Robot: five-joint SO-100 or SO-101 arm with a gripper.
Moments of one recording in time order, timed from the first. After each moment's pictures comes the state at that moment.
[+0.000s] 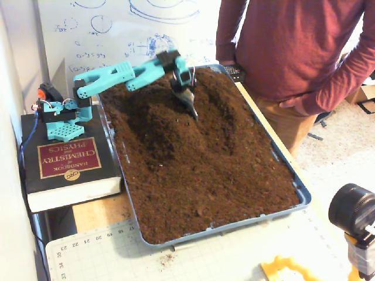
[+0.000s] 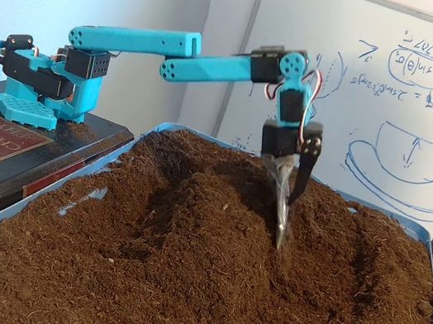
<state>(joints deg) -2.8 18.8 -2.7 87.0 -10.5</state>
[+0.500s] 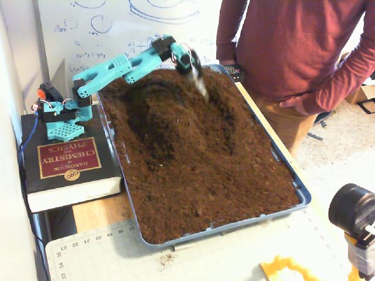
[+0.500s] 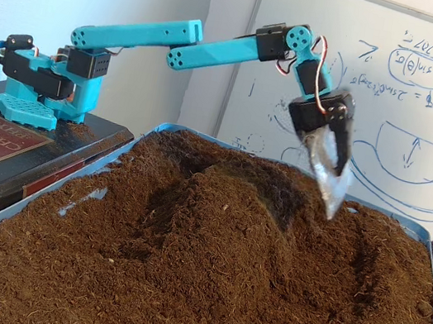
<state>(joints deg) -9.9 18.6 -2.3 63.4 12.7</state>
